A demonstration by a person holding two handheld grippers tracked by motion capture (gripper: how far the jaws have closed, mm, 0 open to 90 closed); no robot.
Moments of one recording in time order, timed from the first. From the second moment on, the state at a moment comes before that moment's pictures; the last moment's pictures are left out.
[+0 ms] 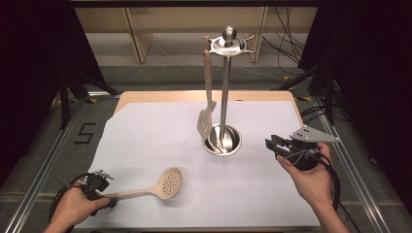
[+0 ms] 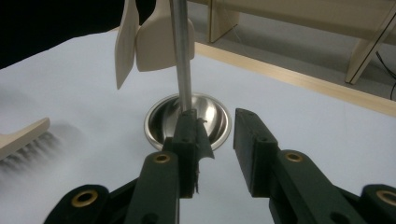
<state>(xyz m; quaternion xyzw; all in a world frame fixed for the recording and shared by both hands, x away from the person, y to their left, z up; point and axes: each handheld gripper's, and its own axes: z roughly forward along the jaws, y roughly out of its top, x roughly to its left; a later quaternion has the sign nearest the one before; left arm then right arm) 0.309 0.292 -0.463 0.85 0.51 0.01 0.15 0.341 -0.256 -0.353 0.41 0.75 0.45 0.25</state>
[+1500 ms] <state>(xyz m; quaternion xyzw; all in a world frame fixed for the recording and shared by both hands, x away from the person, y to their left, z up) 0.459 0.198 -0.460 0.84 0.51 0.08 0.16 0.344 -0.257 -0.356 0.40 0.76 0.45 0.25</state>
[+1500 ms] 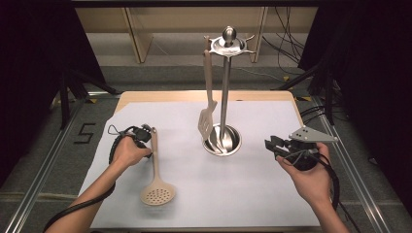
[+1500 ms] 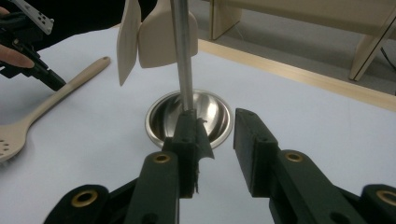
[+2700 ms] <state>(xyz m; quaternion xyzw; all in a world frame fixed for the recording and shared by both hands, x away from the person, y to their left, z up) 0.456 0.172 -0.463 0.84 0.53 0.06 0.14 0.345 -0.255 -0.359 0.42 0.75 0.45 0.24</state>
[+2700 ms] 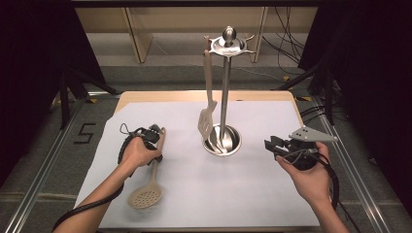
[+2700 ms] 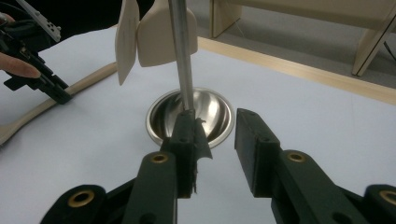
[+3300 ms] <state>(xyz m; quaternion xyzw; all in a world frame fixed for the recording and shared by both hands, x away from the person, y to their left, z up) 0.450 0.165 -0.464 0.84 0.52 0.06 0.14 0.343 -0.253 -0.358 0.43 0.75 0.45 0.22</state>
